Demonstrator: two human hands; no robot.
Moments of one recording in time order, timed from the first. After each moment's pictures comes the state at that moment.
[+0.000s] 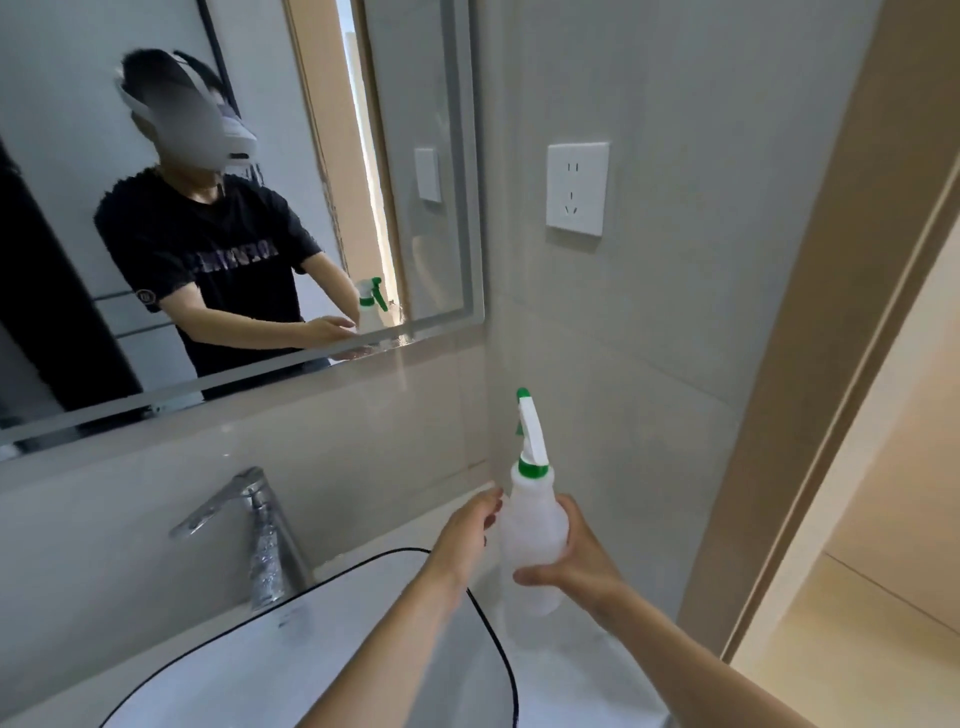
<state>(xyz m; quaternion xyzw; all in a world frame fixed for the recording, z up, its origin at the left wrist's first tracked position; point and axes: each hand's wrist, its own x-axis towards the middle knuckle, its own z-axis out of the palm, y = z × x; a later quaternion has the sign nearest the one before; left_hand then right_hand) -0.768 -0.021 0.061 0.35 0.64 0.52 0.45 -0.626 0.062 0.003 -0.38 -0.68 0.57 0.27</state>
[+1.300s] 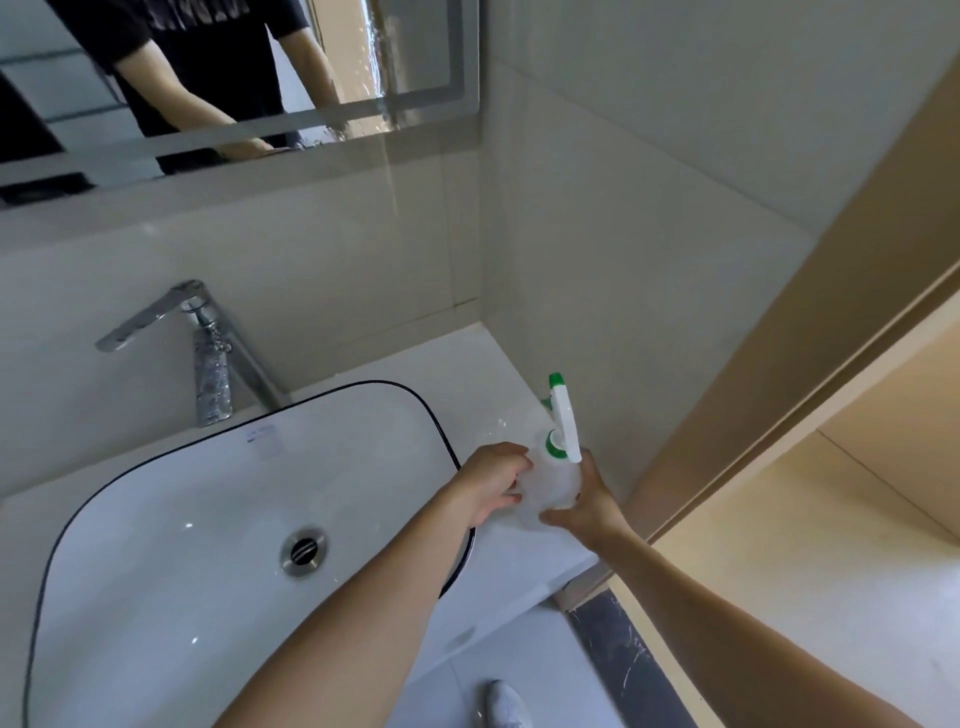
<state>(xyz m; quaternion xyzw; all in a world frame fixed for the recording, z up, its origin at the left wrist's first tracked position) -0.714 0.001 -0.081 0.17 0.67 0.40 0.60 -0.555 0.059 -0.140 -0.50 -0.70 0.50 0.12</state>
